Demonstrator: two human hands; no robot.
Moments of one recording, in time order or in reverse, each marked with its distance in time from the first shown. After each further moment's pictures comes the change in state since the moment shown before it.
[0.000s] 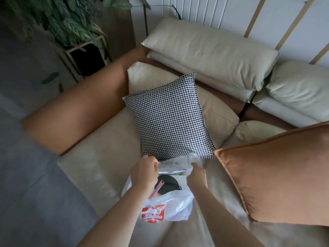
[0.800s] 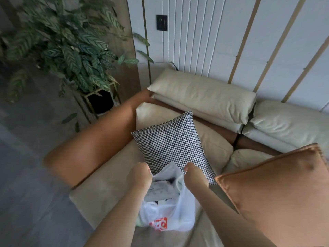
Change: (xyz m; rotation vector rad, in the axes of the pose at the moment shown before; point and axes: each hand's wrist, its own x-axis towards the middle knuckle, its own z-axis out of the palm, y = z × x) left_hand 0.030 -0.004 -0.113 0.061 0.009 -0.160; right_hand -0.076 -0.111 -0.098 -0.039 0.062 -0.137
